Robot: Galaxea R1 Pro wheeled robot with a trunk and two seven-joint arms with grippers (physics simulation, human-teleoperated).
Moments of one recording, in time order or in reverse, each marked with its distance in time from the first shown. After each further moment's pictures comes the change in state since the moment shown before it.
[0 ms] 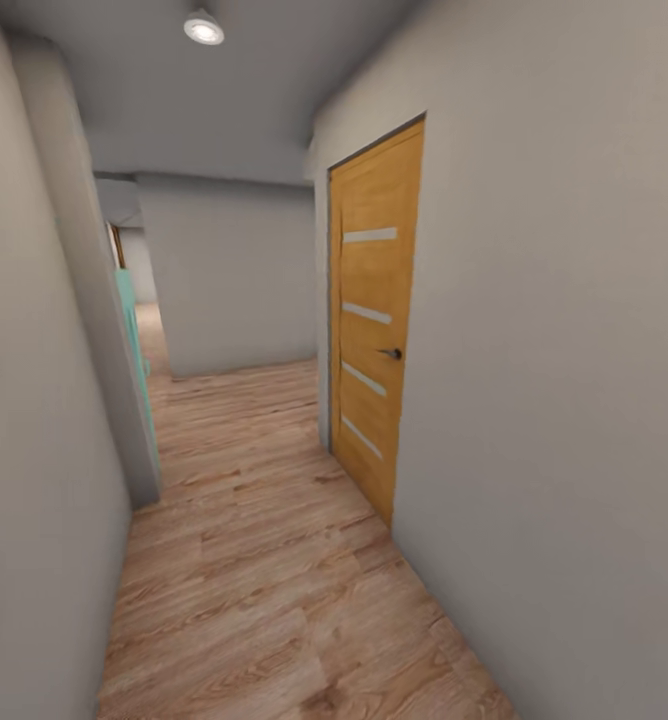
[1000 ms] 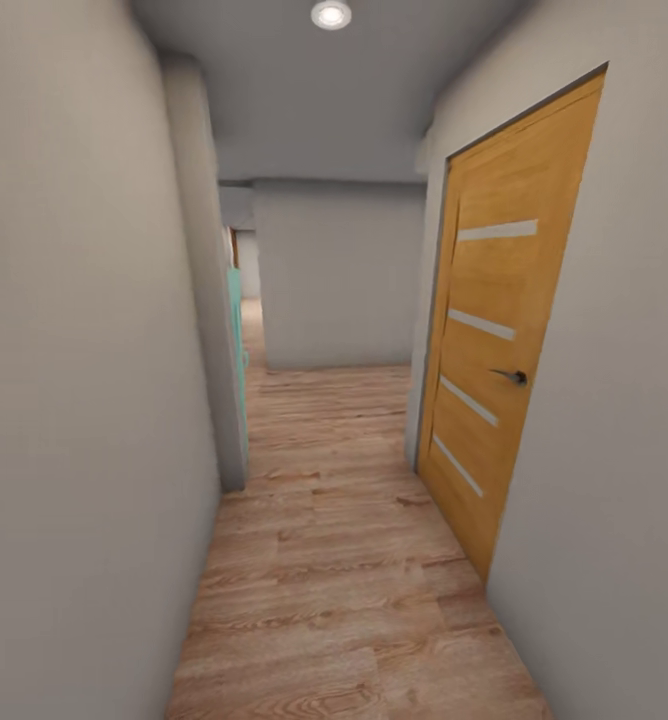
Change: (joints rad) left arm 0.000 0.000 0.000 0.000 0.000 0.000 0.000; right arm 0.000 0.001 0.000 0.000 -0.001 0.000 0.000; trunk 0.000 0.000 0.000
